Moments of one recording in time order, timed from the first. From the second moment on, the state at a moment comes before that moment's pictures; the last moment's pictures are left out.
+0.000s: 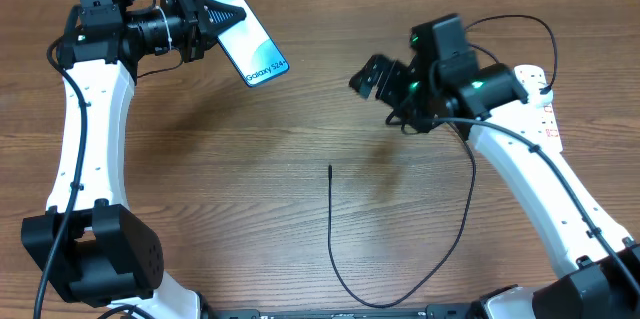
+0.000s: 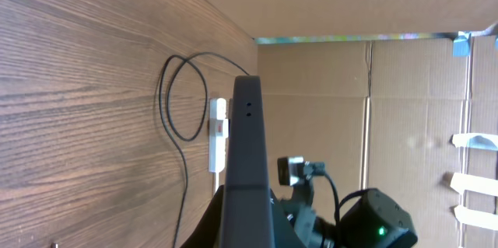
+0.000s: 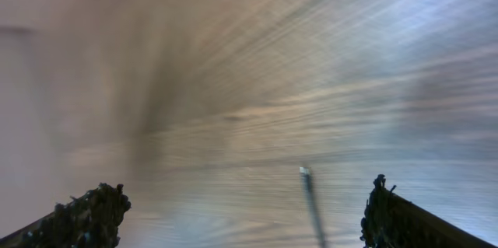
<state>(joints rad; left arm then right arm) 0.13 1.78 1.67 -0.63 1.11 -0.75 0.37 1.59 1.43 -0.86 -0.27 0.81</state>
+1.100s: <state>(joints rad) 0.13 1.78 1.67 -0.63 1.11 -0.75 0.68 1.85 1.41 -0.92 0.04 0.76</state>
